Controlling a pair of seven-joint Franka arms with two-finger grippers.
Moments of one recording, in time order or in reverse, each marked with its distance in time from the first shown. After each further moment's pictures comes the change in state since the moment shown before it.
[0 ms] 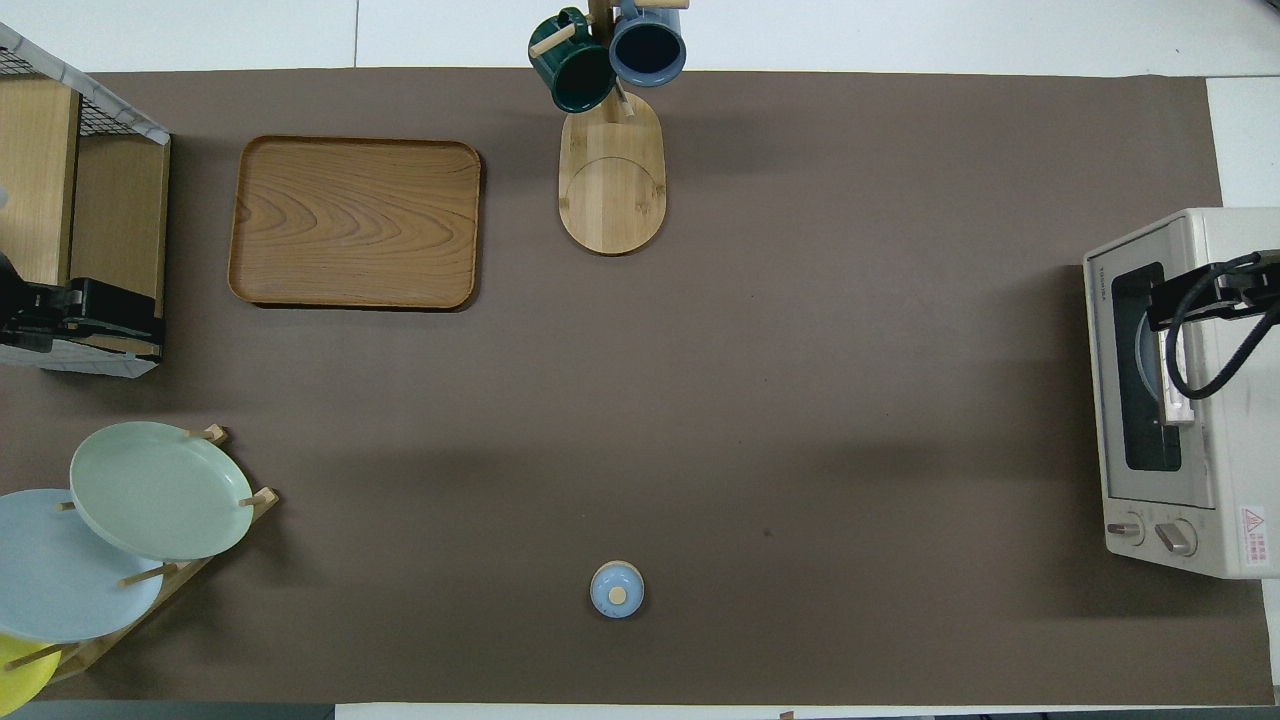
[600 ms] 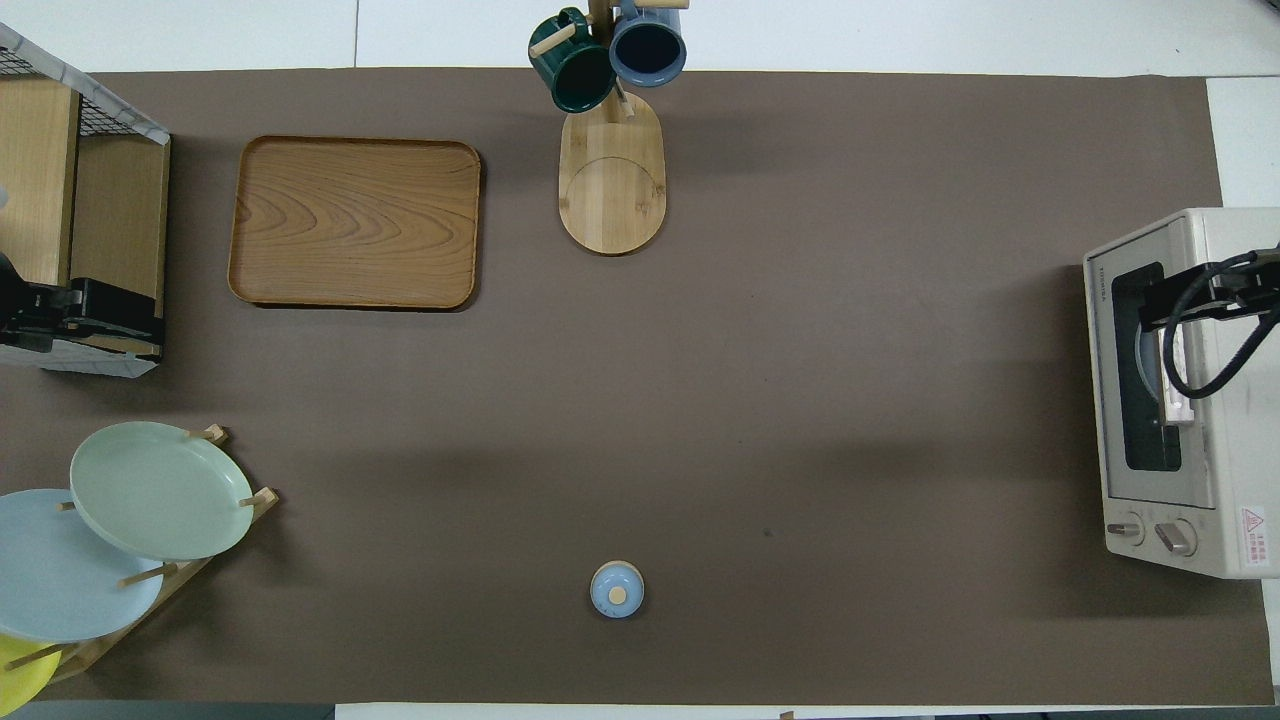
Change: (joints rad) left arm 0.000 0.000 0.000 0.000 0.000 0.000 0.000; right arm -0.030 0.001 0.036 0.002 0.024 -0.007 0.008
